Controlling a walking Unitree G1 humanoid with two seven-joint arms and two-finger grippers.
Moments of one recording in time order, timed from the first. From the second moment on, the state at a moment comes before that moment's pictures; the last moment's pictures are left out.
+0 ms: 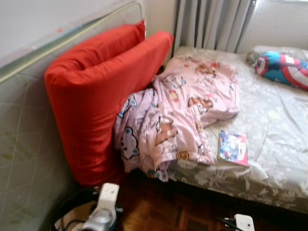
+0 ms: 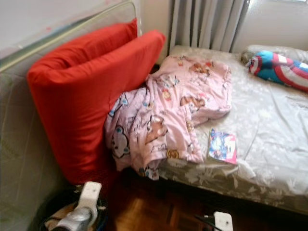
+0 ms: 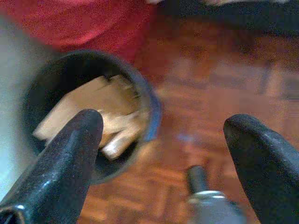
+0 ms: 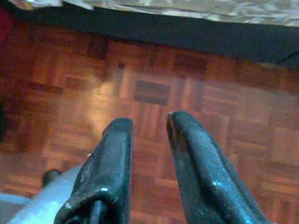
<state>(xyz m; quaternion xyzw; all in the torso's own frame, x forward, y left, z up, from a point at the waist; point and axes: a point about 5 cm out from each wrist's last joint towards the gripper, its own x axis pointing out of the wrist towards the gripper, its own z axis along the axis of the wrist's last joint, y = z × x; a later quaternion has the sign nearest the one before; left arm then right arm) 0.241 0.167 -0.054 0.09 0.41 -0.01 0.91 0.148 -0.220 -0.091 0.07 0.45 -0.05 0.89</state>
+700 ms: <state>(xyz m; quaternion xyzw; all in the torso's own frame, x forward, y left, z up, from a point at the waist) 0.240 0.185 -0.053 0.10 0.41 0.01 0.90 0.152 -0.216 -0.090 0.07 0.44 -0.05 0.89</state>
